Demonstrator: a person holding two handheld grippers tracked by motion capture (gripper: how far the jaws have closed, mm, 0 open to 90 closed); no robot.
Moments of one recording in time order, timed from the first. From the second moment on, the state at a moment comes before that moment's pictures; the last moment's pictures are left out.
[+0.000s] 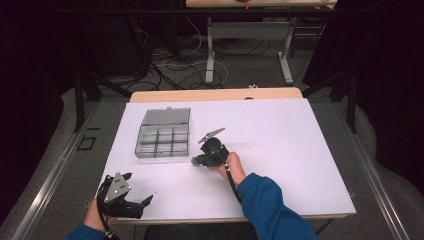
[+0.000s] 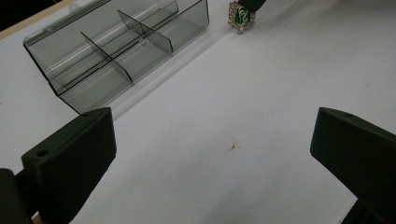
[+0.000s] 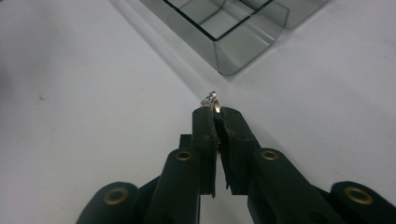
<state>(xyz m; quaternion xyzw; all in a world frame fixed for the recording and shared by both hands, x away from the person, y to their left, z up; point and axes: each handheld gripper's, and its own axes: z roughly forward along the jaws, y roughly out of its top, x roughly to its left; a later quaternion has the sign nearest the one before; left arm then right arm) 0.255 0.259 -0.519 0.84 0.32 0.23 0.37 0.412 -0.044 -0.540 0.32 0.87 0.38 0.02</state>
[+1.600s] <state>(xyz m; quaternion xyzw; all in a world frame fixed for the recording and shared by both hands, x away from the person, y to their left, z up) 0.254 0.259 -0.518 0.83 0.33 0.24 0.38 0.383 -0.053 -0.497 0.27 0.86 0.40 0.16</state>
